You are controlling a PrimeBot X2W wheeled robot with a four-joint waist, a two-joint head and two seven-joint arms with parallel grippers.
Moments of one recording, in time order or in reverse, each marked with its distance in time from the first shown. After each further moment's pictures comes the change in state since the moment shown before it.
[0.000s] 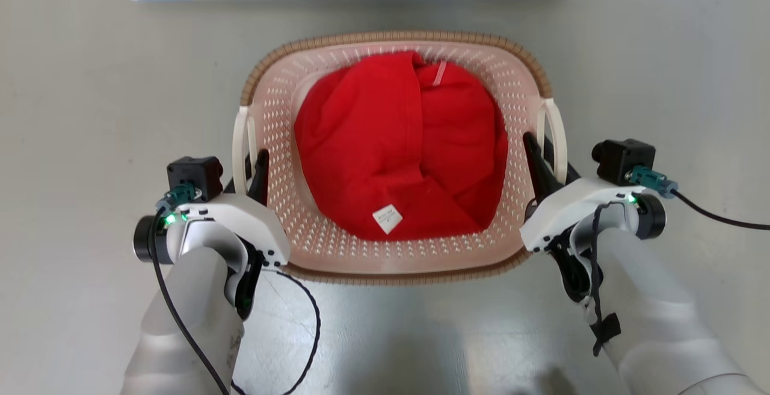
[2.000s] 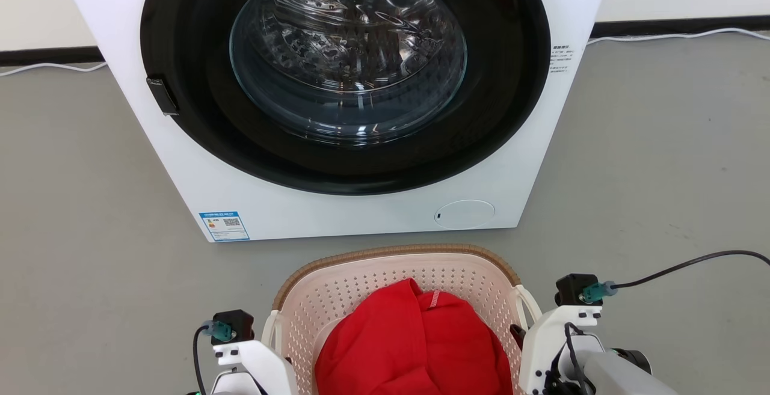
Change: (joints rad) left arm 0.186 0.001 -0.348 0.337 -0.407 0.003 0.246; right arm 0.149 0.004 0.476 0.270 0.464 -0.008 0.306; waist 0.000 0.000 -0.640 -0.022
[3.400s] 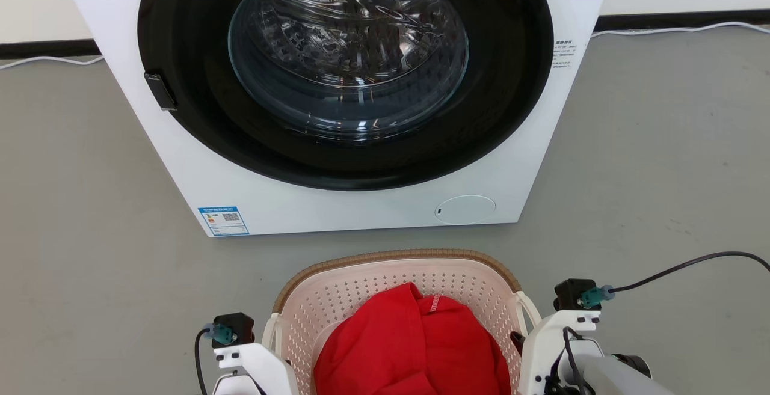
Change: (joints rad) left arm -0.001 0.002 -0.091 0.007 -0.091 0.026 -0.012; right arm -0.006 -0.001 0.106 0.020 0.097 0.000 0.005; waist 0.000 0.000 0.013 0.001
